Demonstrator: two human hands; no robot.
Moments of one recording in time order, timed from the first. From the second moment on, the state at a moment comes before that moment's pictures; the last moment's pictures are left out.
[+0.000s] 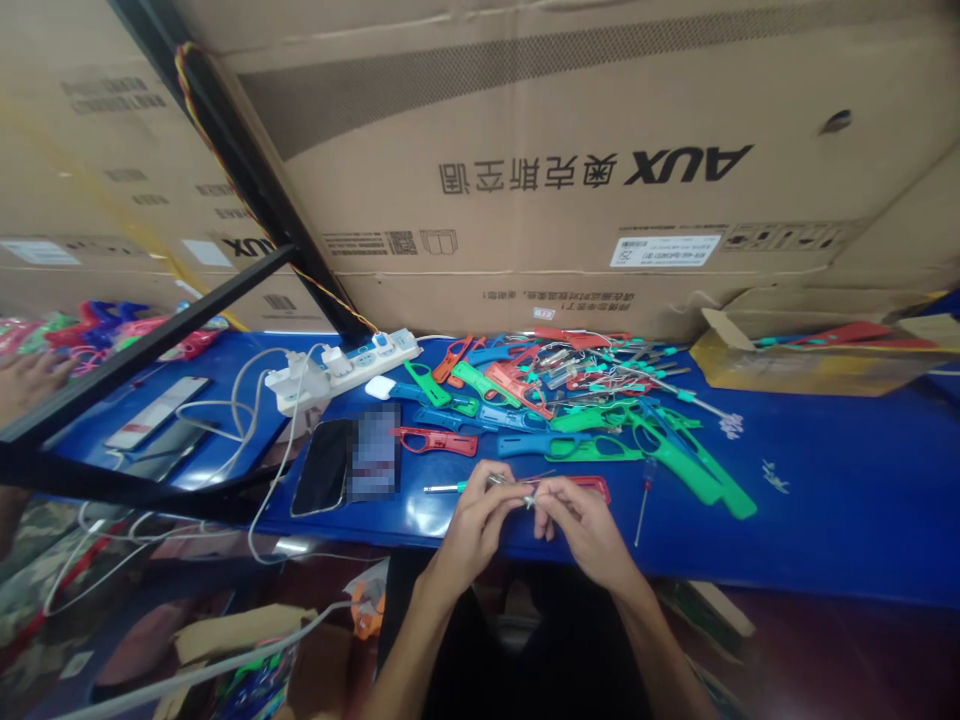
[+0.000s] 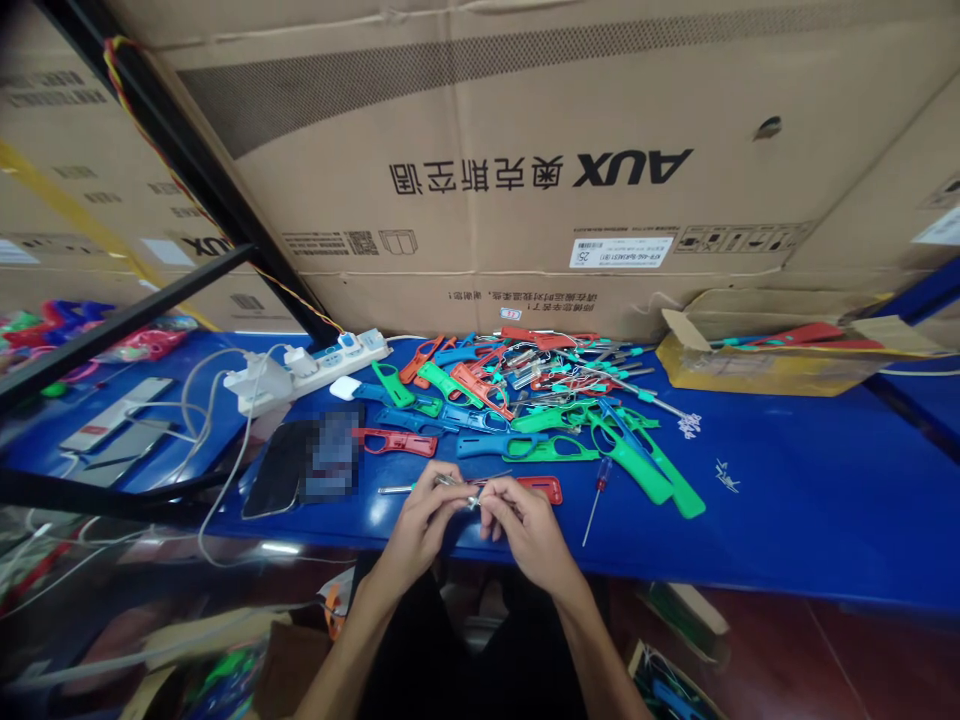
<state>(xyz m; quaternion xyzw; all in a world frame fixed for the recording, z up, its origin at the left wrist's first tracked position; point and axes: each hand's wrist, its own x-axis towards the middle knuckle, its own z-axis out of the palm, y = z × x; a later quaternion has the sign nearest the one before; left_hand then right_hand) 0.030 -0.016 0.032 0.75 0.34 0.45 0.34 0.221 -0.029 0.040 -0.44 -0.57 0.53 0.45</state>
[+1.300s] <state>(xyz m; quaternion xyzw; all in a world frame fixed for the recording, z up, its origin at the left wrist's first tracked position) 0.044 -0.004 0.039 0.79 0.45 0.38 0.17 0.260 -0.046 0.068 -0.49 -0.68 0.12 0.53</state>
